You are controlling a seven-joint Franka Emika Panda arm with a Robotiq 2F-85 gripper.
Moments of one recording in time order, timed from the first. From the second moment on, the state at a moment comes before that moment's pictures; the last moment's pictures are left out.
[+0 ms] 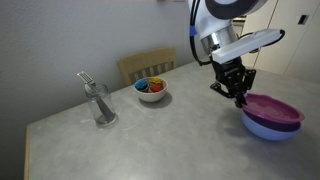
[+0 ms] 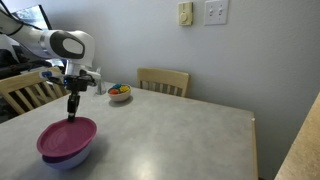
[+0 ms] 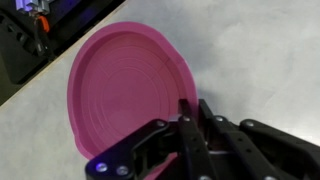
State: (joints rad) arm 0.17 0.45 0.01 -1.91 0.02 1.85 0.74
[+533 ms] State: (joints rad) arm 0.17 0.46 0.00 -1.92 0.03 1.85 0.91
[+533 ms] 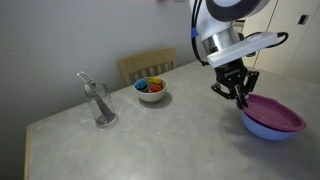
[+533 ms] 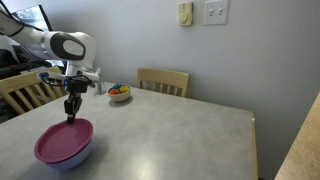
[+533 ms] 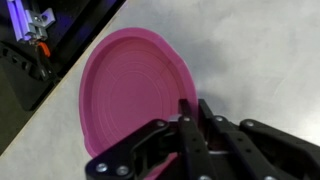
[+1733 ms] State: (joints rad) arm 0.17 0.49 -0.01 -1.94 0.01 1.81 1.04
